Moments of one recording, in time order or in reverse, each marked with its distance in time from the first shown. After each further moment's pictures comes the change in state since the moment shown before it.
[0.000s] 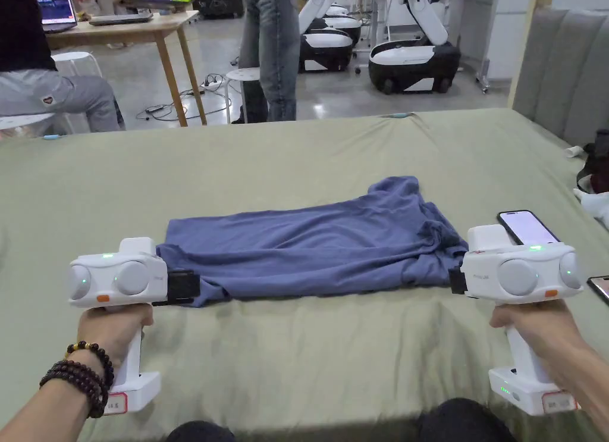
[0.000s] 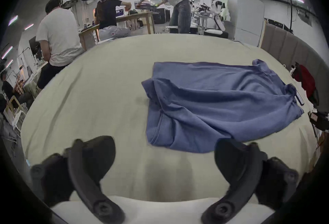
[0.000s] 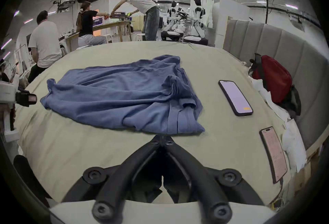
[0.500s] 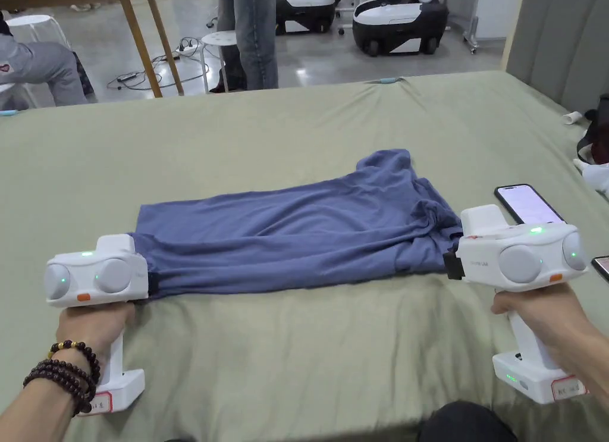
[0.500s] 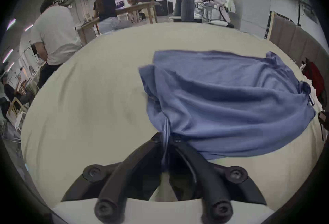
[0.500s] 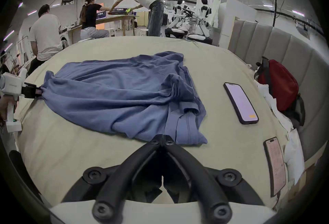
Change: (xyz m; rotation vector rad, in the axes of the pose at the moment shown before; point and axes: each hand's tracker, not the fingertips) left arm 0.007 0.011 -0.044 -0.037 0.043 -0.015; right arm 0.007 0.014 -0.026 -0.028 0.004 0.057
